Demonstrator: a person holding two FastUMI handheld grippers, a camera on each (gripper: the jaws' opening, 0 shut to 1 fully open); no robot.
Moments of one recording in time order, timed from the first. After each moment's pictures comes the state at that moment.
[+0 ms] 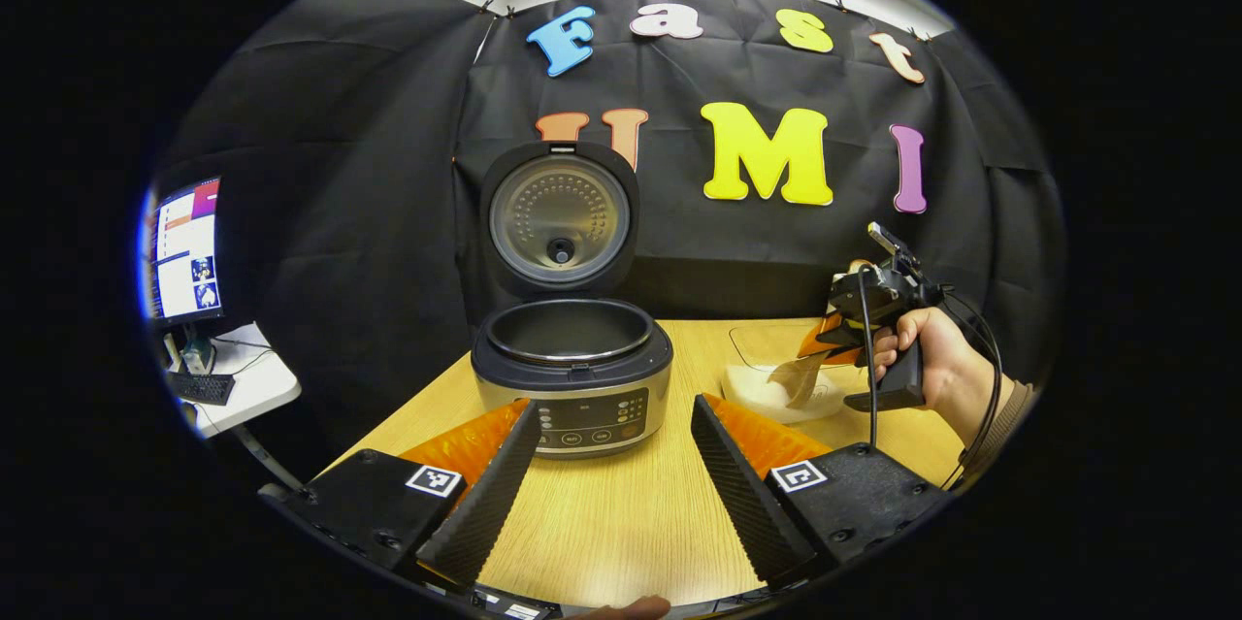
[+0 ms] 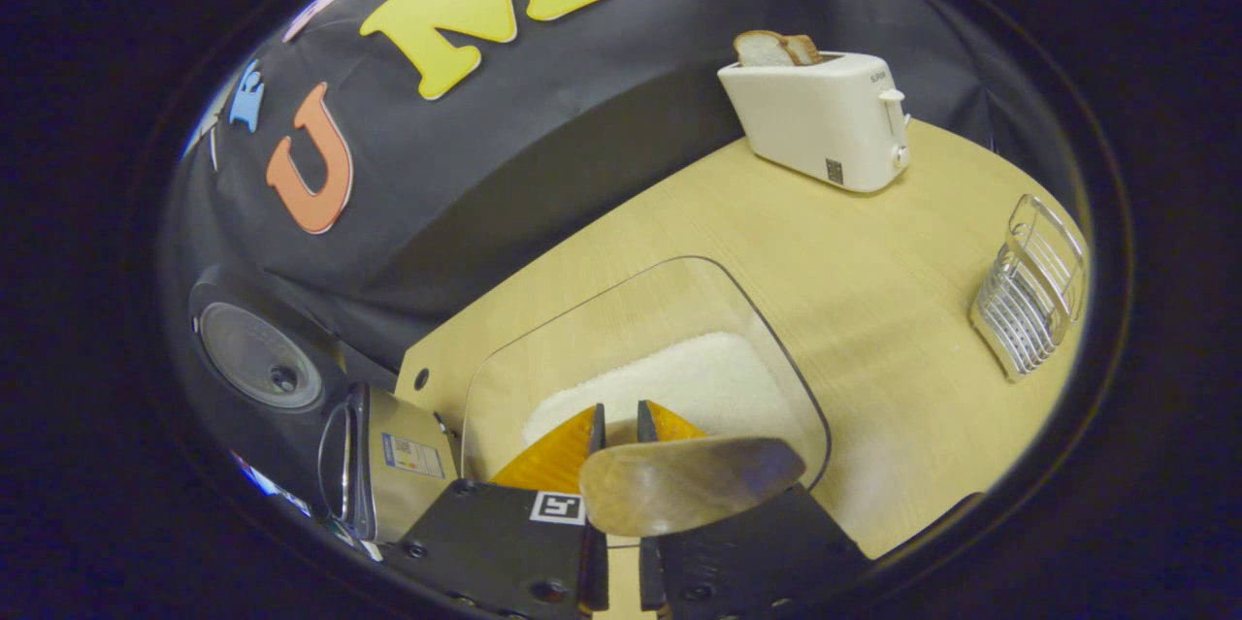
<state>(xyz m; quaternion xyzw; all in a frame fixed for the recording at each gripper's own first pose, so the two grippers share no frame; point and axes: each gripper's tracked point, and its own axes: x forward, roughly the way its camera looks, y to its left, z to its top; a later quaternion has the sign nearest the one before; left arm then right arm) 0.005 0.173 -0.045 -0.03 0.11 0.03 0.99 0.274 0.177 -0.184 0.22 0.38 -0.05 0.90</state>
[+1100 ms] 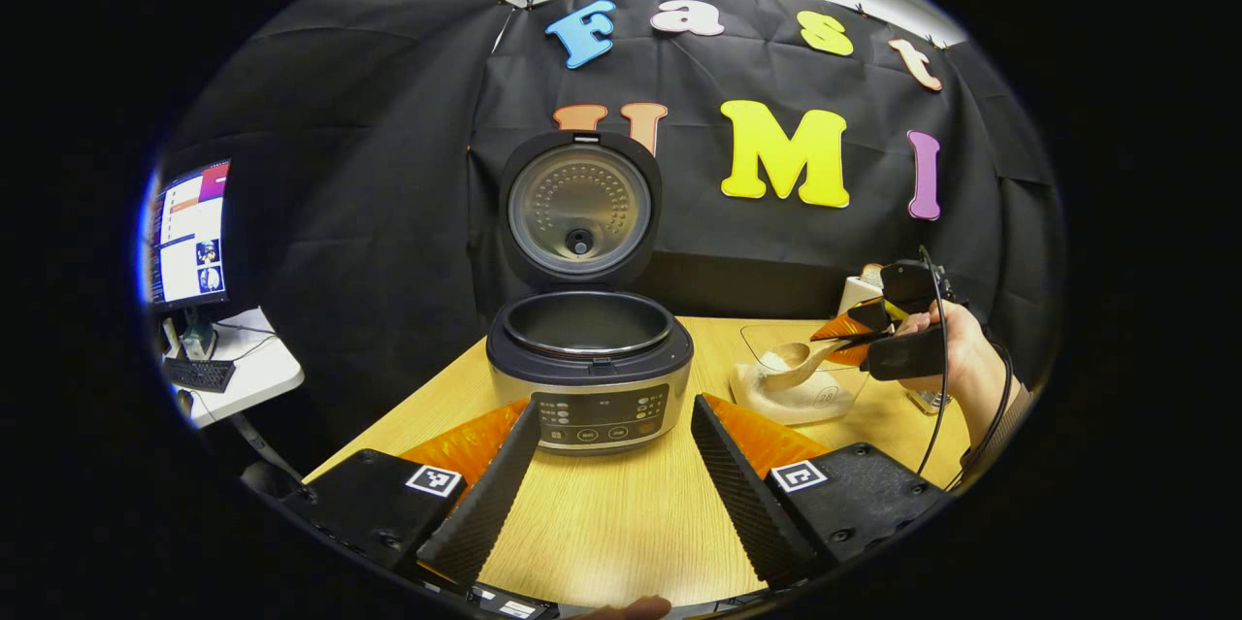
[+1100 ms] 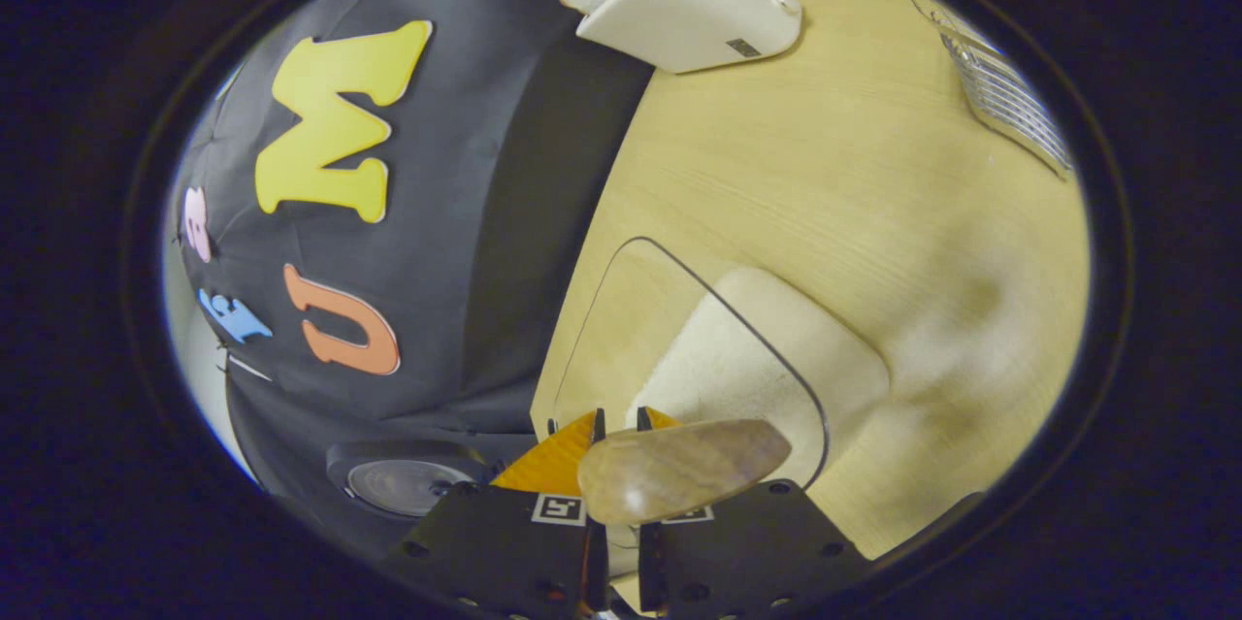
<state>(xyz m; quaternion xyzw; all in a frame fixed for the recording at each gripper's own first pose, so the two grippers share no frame) 0.007 0.191 -0.051 -0.04 0.12 0.04 0.99 0.284 0.180 -0.167 0.53 0.36 -0.04 0.77</state>
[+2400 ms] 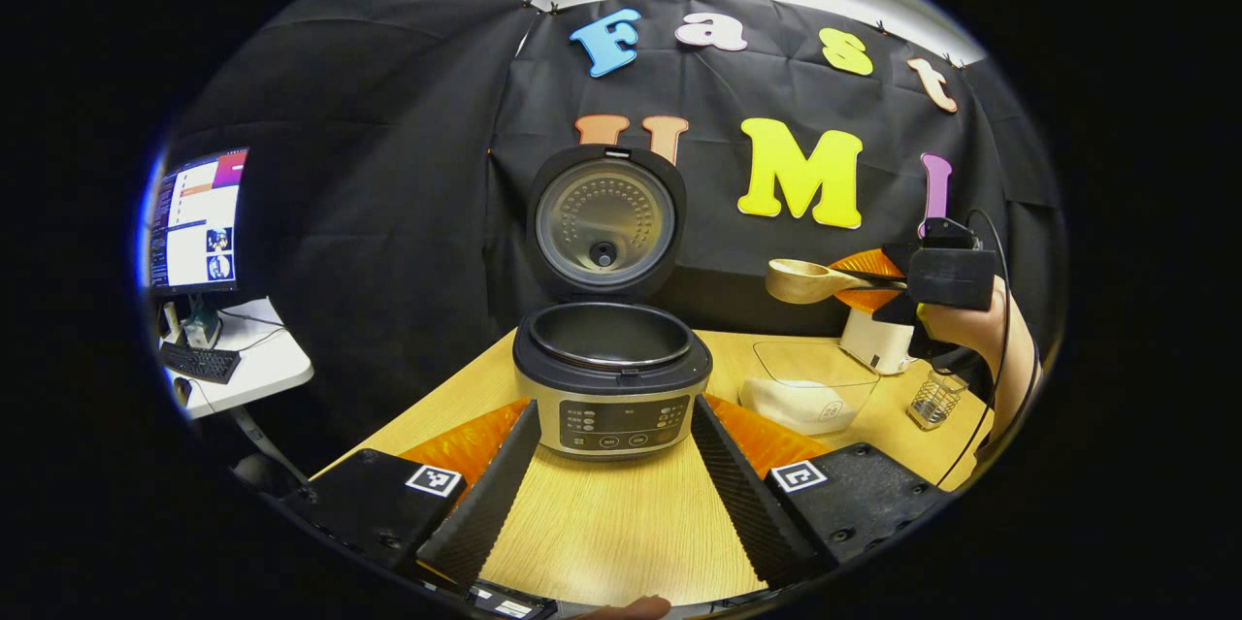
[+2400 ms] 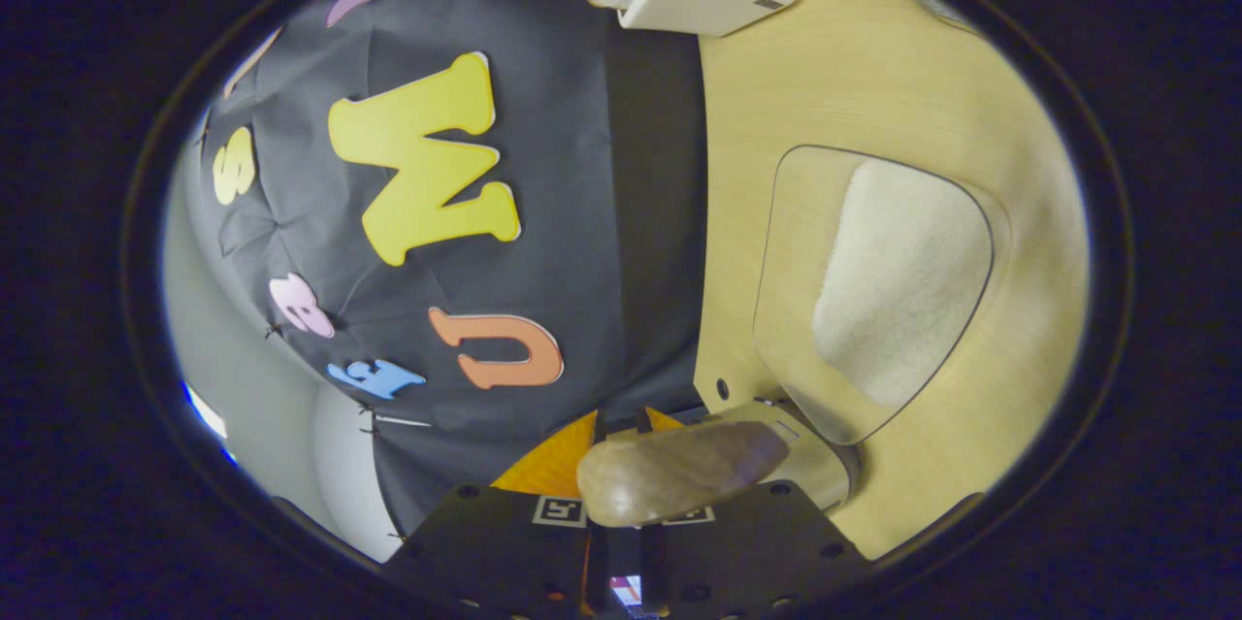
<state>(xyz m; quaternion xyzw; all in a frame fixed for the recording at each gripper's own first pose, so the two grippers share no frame) -0.007 0.218 -0.039 -0.07 0.10 0.05 0.99 0.267 0.270 -0.033 0.67 0.28 0.10 0.68</state>
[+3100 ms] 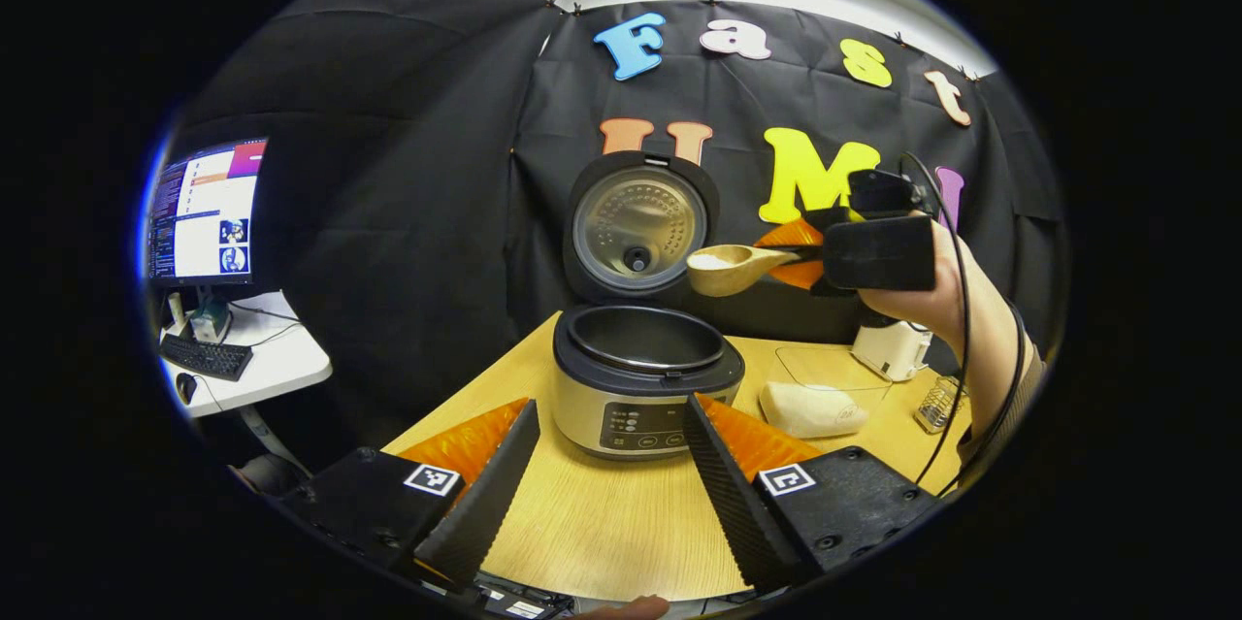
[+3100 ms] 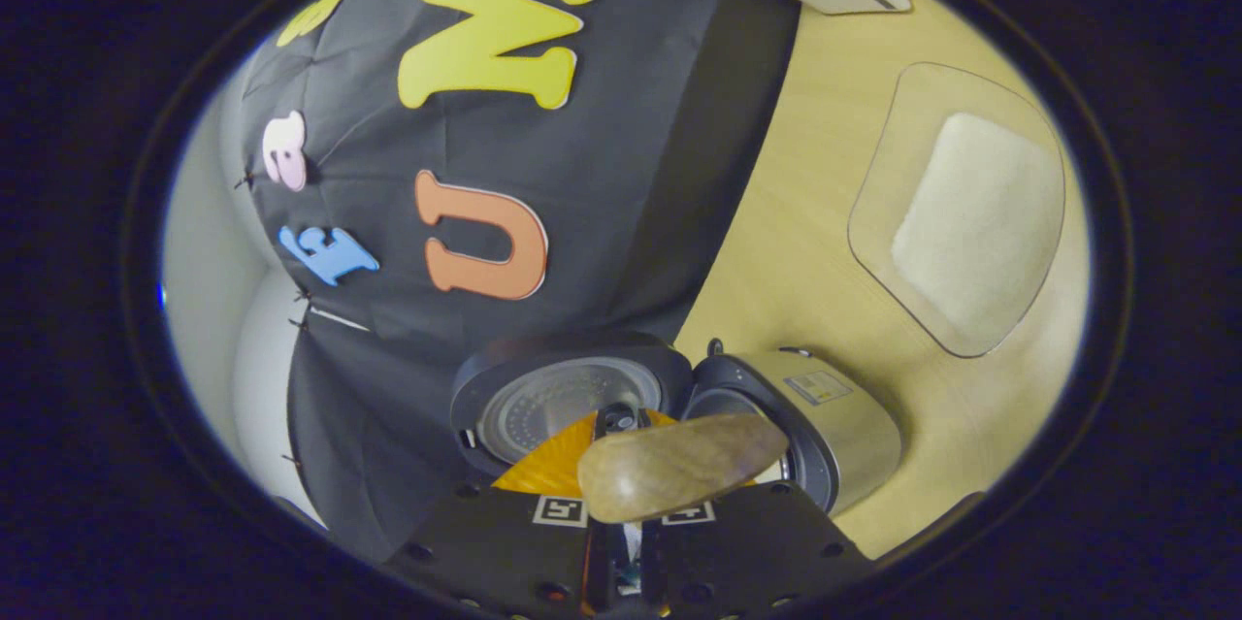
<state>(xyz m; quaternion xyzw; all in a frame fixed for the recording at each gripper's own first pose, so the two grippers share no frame) -0.017 0.247 -0.039 -0.08 0.10 0.06 0.99 0.277 0.423 -0.039 0.53 0.33 0.12 0.77</state>
